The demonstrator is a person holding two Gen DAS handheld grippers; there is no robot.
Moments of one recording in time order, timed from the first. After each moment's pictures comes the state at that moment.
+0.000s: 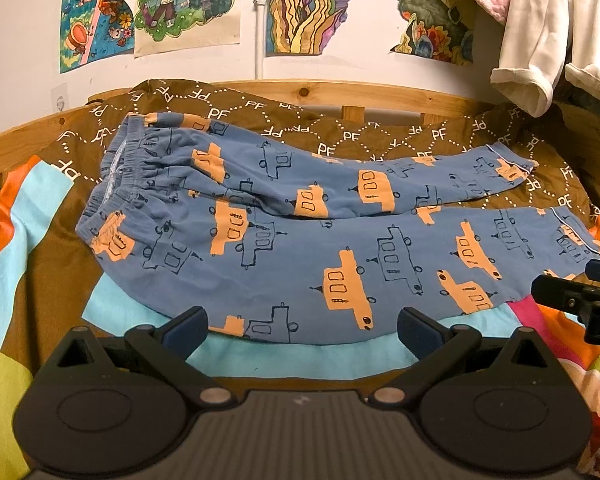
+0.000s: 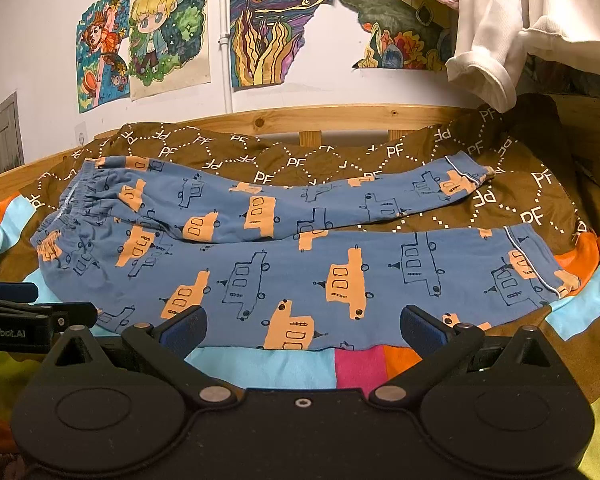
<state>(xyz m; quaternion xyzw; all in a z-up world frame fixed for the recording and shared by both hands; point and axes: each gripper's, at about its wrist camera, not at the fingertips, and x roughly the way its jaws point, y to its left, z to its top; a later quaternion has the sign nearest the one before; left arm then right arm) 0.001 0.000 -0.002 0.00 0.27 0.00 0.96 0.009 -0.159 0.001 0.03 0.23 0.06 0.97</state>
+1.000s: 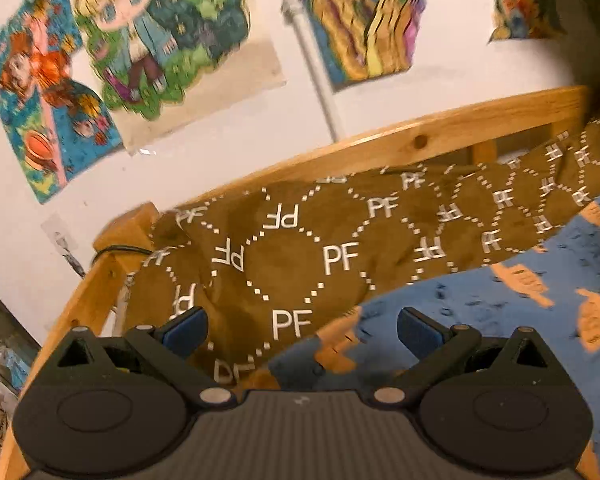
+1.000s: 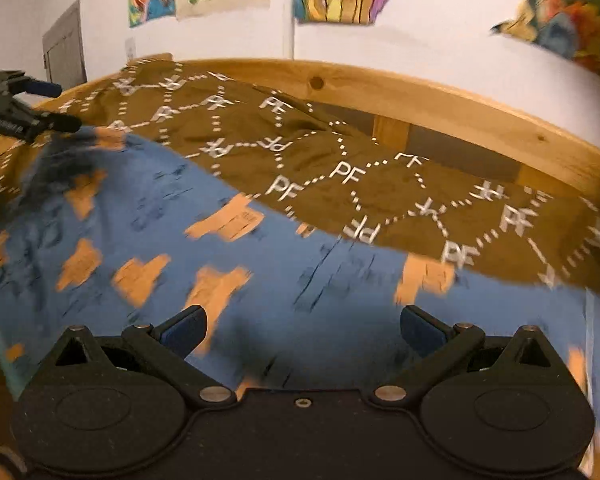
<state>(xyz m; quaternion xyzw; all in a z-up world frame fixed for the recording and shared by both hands) 0.285 0.116 0.100 0.16 0.31 0.04 0.94 0.309 -0.182 0.048 -0.09 0.35 0.25 0.90</state>
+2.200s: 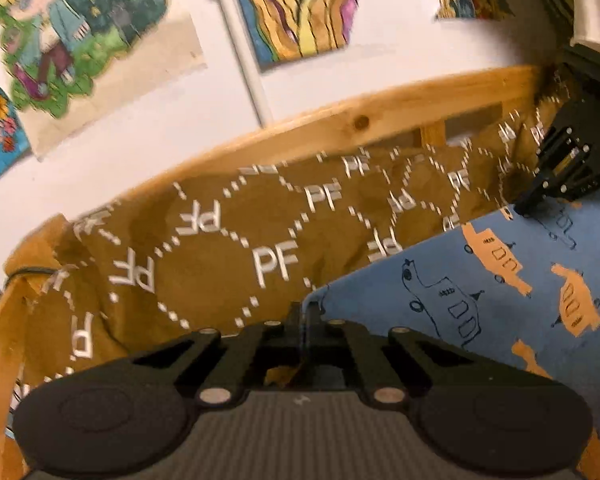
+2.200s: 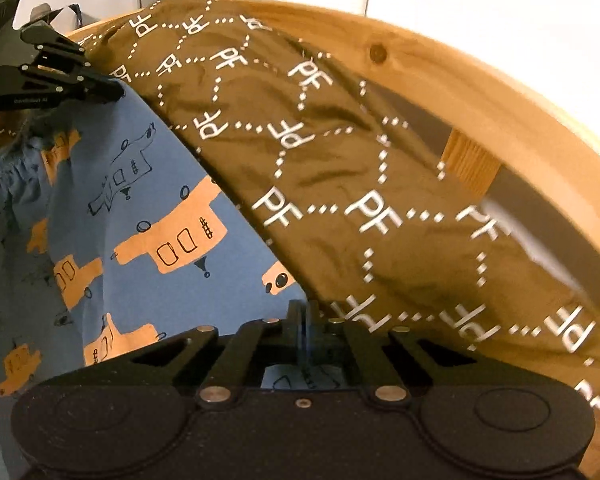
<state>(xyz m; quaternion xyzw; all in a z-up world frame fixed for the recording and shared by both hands) 0.318 0.121 0.068 0.18 0.30 -0.07 0.93 0.438 -0.156 0.035 -0.21 0.37 0.38 0.82</state>
